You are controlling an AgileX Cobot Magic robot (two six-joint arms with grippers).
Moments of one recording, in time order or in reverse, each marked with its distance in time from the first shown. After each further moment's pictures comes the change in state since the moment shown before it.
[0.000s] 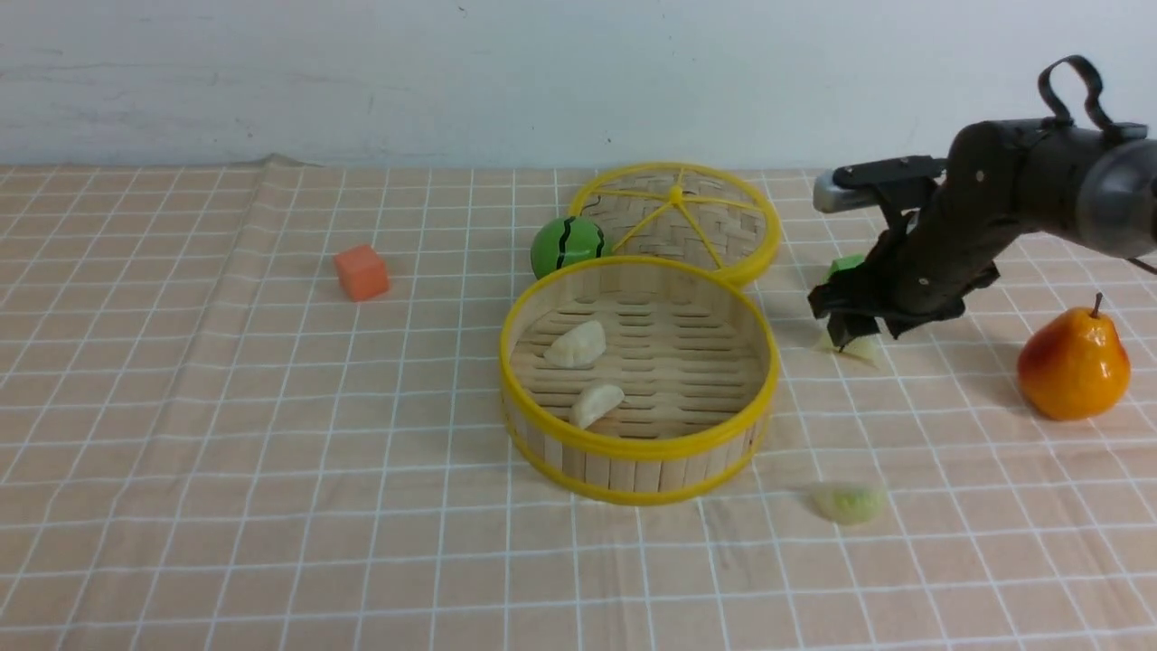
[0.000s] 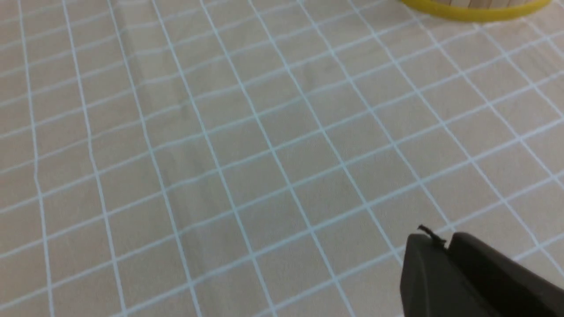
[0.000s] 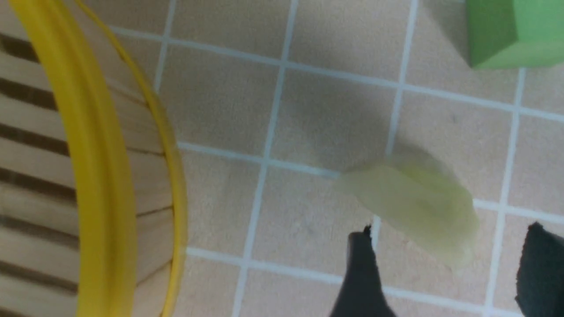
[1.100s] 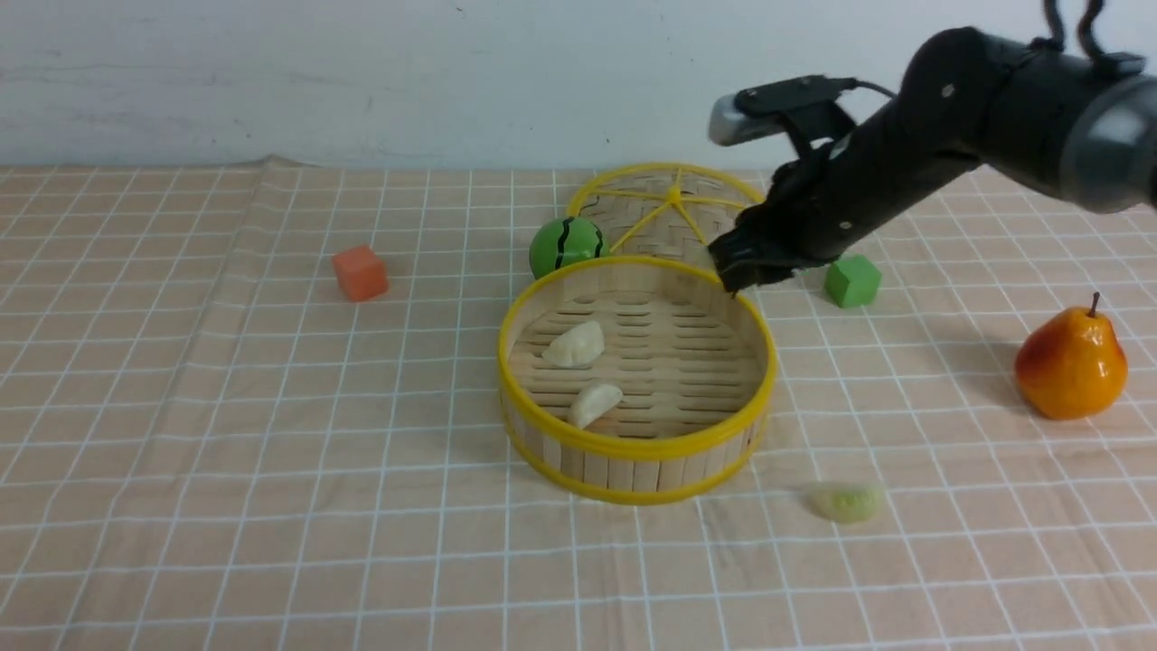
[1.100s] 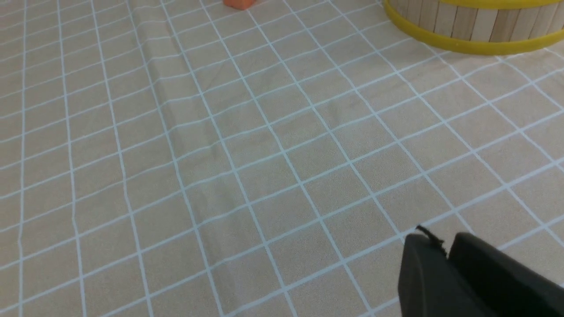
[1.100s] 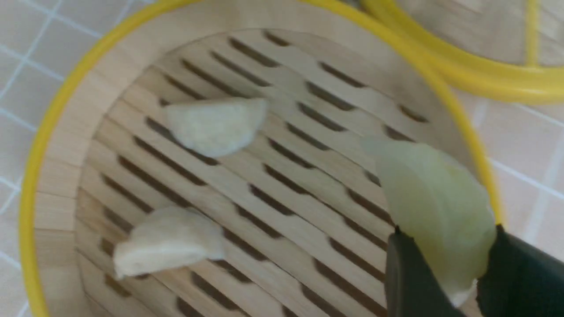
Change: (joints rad) right arm 0.172 -0.107 -0.028 0.266 0.018 -0.288; left arm 0.000 -0.039 0.039 0.088 -0.050 -0.010
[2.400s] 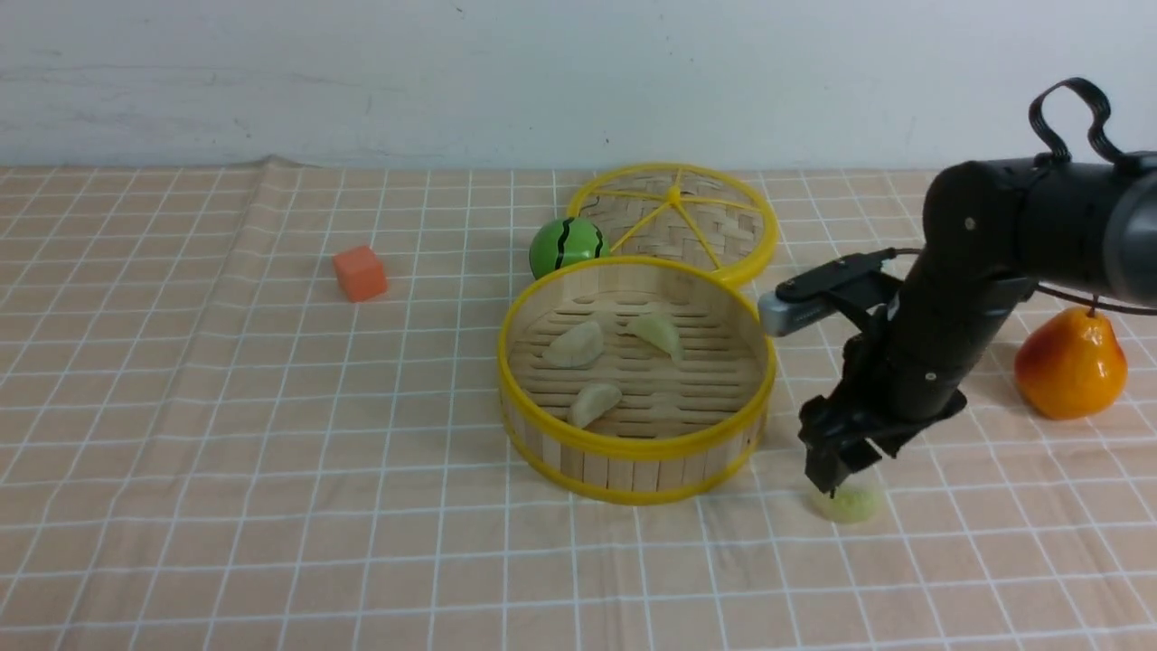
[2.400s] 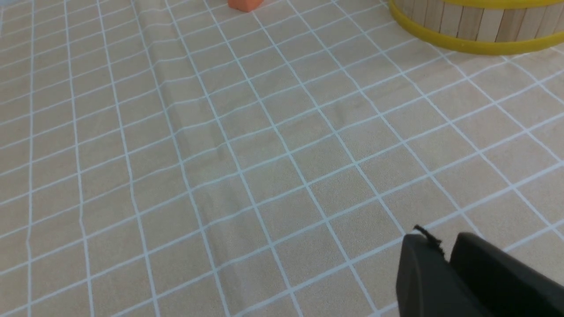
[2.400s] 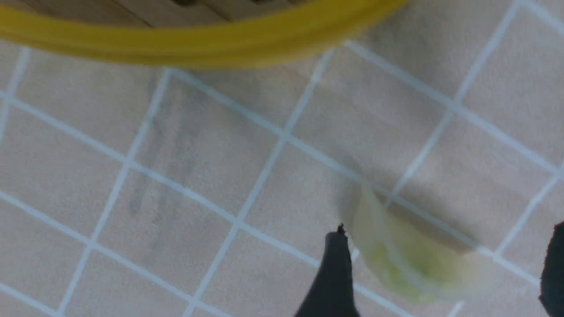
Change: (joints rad) right arm -0.035 -0.140 0.371 -0.187 0.162 0.039; left arm 0.000 0.000 0.000 0.014 0.000 -0.001
